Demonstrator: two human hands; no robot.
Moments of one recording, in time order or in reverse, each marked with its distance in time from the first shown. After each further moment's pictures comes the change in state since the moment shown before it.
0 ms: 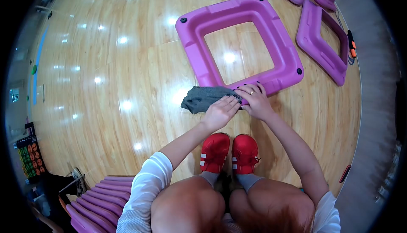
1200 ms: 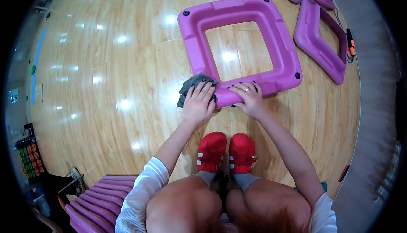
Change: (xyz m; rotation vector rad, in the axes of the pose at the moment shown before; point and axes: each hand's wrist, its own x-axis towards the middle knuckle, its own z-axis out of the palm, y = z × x) left_hand -0.011 -0.018 -0.031 0.178 -0.068 -0.380; right_hand 0.003 -0.007 0.004 0.092 0.023 0.118
